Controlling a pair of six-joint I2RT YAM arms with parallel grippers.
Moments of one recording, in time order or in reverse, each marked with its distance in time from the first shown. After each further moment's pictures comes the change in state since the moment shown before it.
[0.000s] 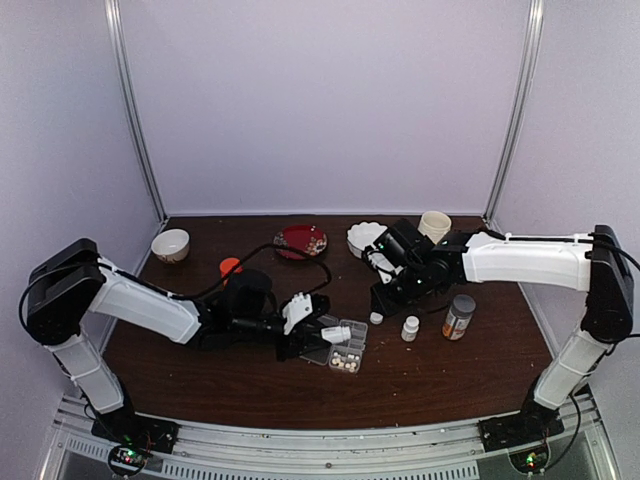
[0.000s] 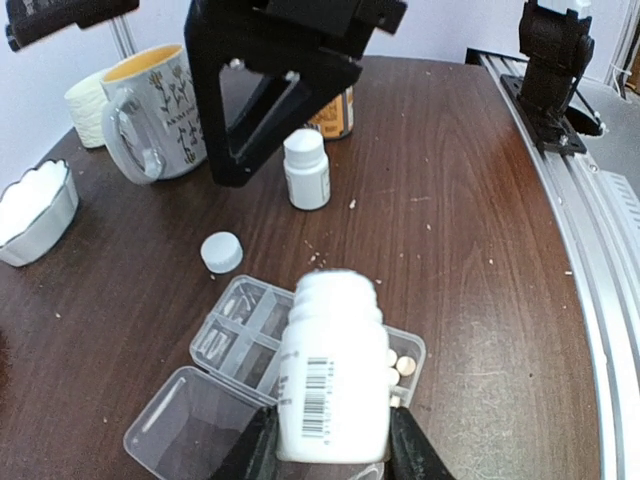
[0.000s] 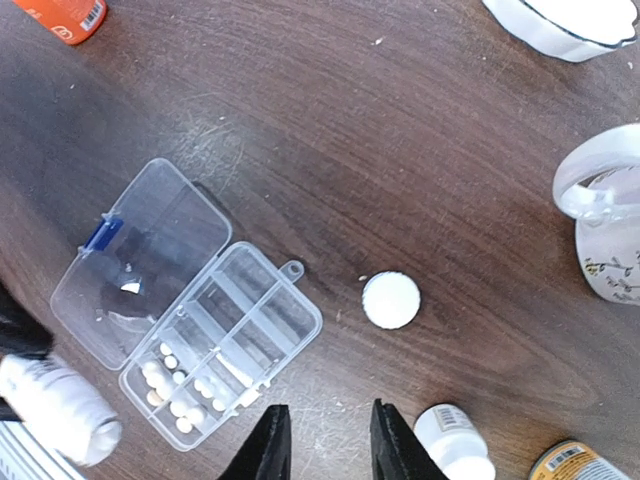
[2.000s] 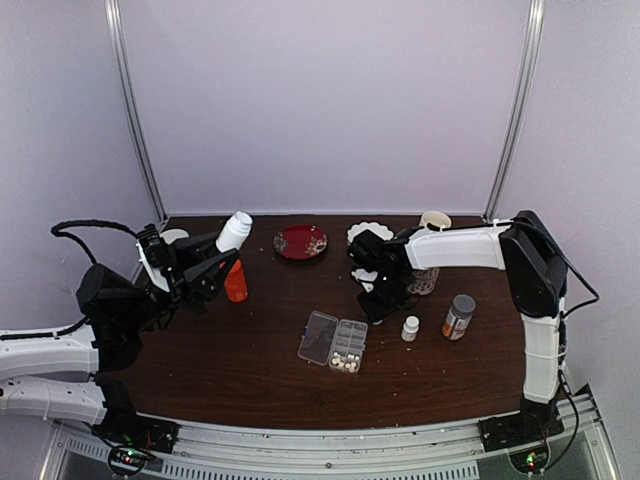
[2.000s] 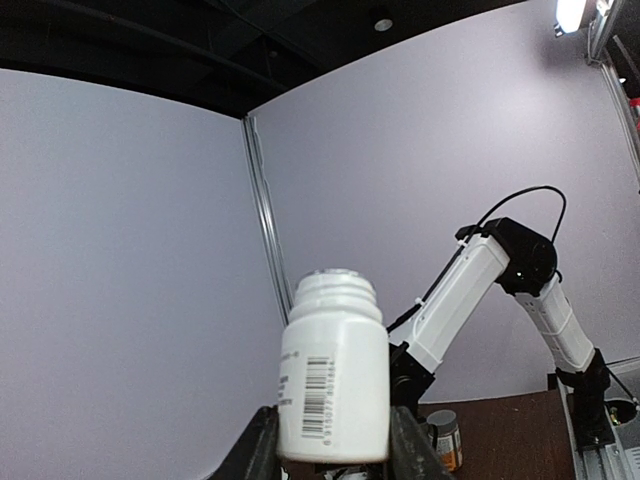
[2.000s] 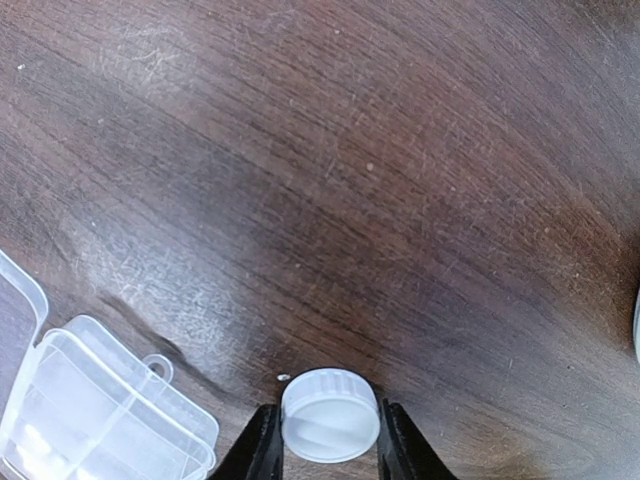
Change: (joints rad) left arm 0.106 -0.799 -0.344 0.554 -0.107 -0.180; right arm -0.082 0.423 0.309 -0.205 0.012 -0.097
